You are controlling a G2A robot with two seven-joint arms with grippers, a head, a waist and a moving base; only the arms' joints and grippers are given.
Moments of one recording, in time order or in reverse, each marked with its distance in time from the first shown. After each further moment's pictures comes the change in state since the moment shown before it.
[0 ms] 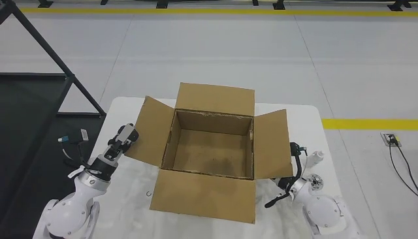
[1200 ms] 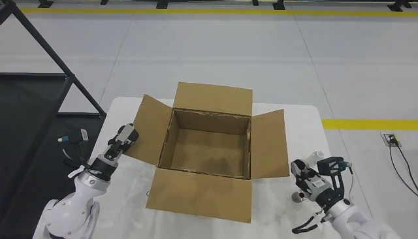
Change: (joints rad) left arm 0.000 0.000 0.000 0.000 0.000 0.000 0.000; right arm -0.368 0.073 0.258 -0.489 -0.528 -0.027 -0.140
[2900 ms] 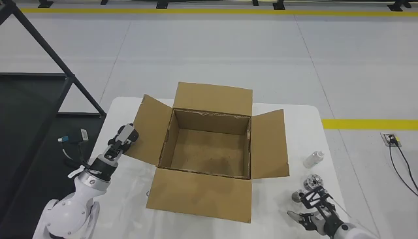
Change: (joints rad) left arm 0.000 0.000 0.000 0.000 0.000 0.000 0.000; right arm -0.110 0.042 0.026 0.024 -0.342 -0.166 0.209
